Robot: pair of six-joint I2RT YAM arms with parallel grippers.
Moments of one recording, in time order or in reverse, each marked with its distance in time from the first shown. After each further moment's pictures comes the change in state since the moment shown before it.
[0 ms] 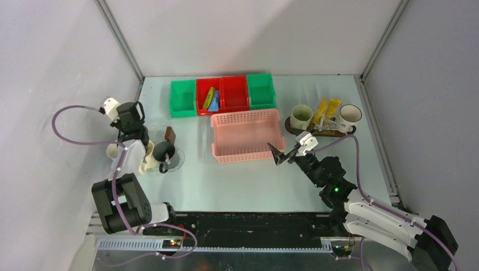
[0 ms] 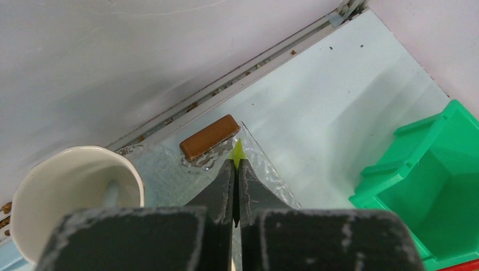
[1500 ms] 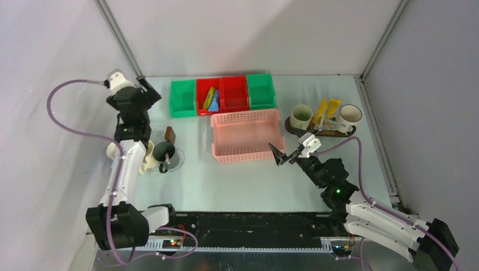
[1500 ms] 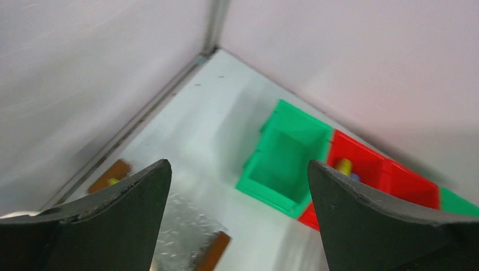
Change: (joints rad) left arm -0.146 -0.149 0.190 -0.115 0.154 0.075; right arm 0.000 -0.037 -0.011 0.015 -0.016 0.004
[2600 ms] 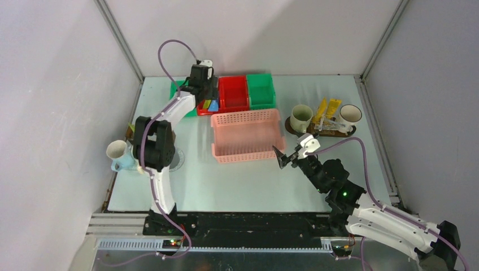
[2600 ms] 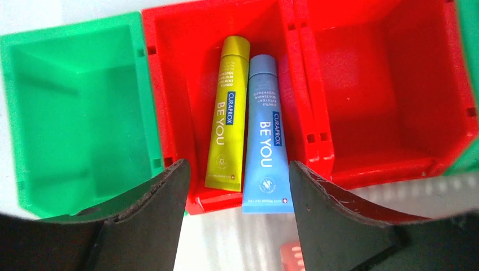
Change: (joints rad) left arm -0.408 0.811 0.573 -0.168 0.164 0.276; right arm 0.106 -0.091 0.075 -0.278 0.187 -0.025
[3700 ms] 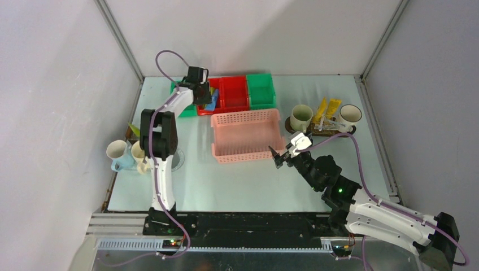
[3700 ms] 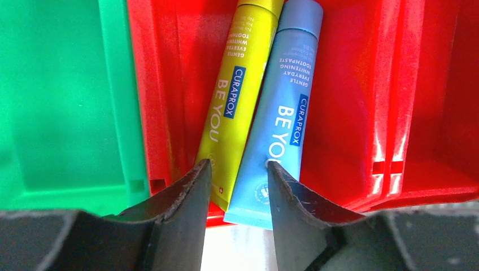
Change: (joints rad) left arm 0.079 0.242 0.206 -0.226 0.106 -0.168; right arm 0.048 0.093 0.068 -0.051 0.056 -0.027
